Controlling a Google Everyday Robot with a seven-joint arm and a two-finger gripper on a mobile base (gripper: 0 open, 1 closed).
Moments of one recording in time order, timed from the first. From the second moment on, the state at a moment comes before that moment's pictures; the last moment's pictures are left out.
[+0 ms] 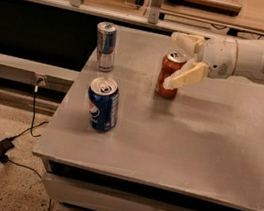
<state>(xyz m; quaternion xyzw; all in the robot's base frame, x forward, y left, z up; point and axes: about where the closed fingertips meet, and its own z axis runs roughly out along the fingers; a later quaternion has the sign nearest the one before) 0.591 -0.078 0.938 -0.55 0.56 0.38 0.49</state>
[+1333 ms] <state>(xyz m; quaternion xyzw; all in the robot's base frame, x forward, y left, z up) 0.601 -0.099 0.878 -0.48 0.60 0.41 0.49</state>
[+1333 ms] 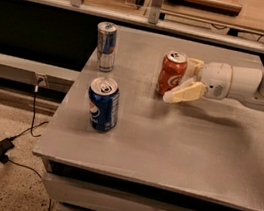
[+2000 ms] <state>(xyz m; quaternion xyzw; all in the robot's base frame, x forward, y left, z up) 0.600 -0.083 0.870 -0.47 0.58 0.44 0.50</state>
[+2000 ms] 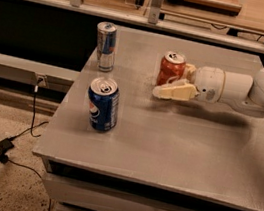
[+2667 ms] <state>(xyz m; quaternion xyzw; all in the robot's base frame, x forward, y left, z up) 0.600 -0.079 0.871 -0.47 0.58 0.44 0.50</state>
